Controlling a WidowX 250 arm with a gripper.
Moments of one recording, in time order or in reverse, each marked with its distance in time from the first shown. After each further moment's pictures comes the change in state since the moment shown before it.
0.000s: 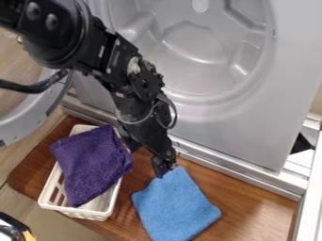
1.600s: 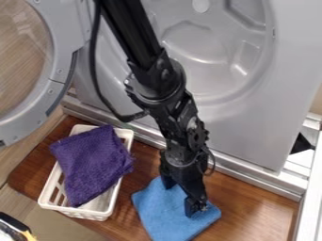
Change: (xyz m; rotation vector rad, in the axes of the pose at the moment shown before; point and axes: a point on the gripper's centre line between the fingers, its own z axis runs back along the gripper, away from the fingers) arm 0.004 -0.041 -0.101 -0.083 0.153 -0.154
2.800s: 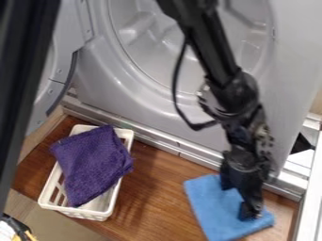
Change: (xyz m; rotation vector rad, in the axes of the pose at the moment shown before) arm 0.077 -0.067 -0.020 -0.069 -0.062 -0.311
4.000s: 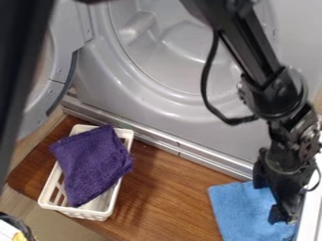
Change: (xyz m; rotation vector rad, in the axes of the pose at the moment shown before) arm 0.032 -0.023 0.031 0.048 -0.003 -0.140
